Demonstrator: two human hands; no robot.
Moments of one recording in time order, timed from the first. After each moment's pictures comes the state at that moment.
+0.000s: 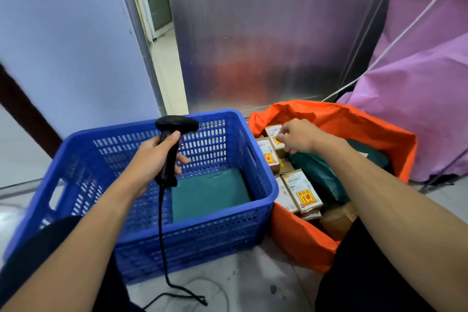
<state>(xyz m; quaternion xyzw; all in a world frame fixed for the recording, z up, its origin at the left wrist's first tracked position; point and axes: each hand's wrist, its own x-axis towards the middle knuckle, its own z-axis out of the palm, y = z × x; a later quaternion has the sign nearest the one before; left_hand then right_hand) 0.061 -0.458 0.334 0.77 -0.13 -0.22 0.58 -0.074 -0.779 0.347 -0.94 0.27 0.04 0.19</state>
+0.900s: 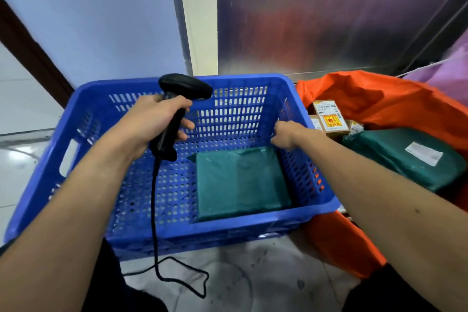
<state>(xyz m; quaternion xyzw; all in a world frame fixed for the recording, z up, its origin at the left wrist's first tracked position) 0.155 -0.435 0.320 0.79 -0.05 -0.25 0.56 0.088 -0.734 0.205 -0.93 0.26 0.23 0.13</state>
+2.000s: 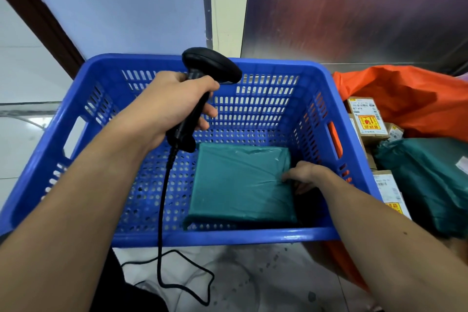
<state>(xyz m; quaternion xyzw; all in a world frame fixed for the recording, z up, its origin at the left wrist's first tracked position) 0.166 -0.441 0.318 0.80 -0.05 -0.23 0.55 0.067 -0.736 0.075 -0.77 0.39 0.35 0.36</state>
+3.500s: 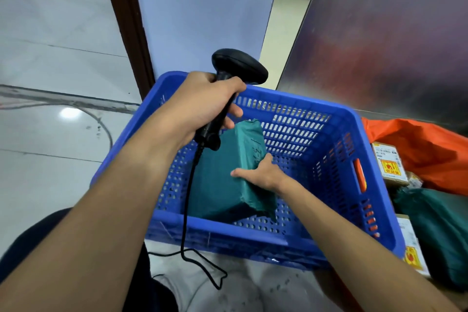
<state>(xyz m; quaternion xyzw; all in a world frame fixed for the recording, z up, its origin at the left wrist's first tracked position) 0.152 -0.362 0.364 0.76 -0.04 -0.16 0.62 0.121 -0.550 0.170 -0.86 0.27 0.22 0.38</state>
